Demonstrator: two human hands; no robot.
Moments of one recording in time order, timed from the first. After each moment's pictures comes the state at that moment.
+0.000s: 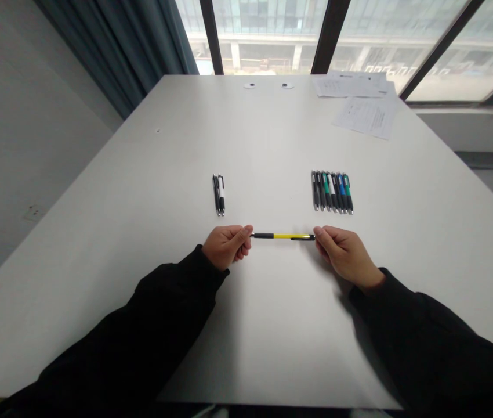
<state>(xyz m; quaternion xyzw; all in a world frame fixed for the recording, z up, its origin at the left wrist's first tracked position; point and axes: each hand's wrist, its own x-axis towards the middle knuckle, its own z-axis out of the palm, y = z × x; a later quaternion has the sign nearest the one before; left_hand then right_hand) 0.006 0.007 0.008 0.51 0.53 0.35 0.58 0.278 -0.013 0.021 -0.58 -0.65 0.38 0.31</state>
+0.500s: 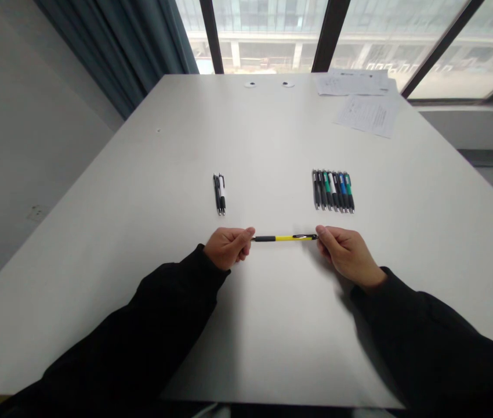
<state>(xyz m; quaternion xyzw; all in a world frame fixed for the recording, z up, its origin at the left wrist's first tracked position) 0.004 0.004 0.010 0.56 0.52 0.32 0.56 0.279 -0.013 0.019 -0.58 -0.64 0.39 0.32</state>
